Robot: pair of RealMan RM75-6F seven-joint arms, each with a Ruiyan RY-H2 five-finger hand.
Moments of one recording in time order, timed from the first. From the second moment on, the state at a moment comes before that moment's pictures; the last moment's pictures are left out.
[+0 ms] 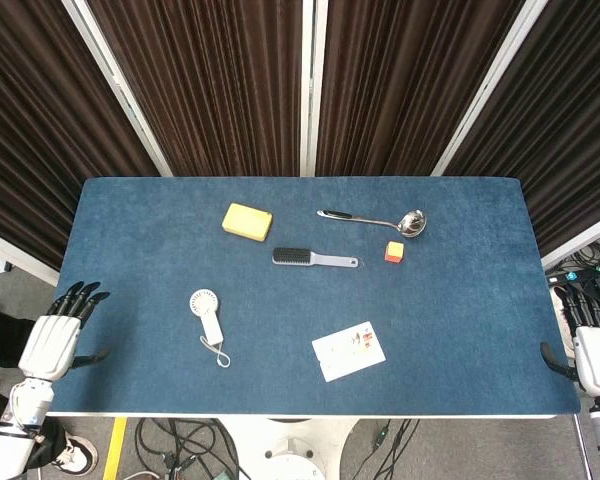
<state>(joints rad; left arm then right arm) -0.18 -1.27 -0.01 -1.50 1.51 1.38 -0.01 0.09 -1.06 0.08 -1.59 -1.35 1.34 0.06</state>
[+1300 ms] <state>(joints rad) -0.29 -1.27 0.06 -1.56 1.66 1.22 0.07 0.11 -1.06 0.08 -1.64 -1.35 1.31 -0.01</state>
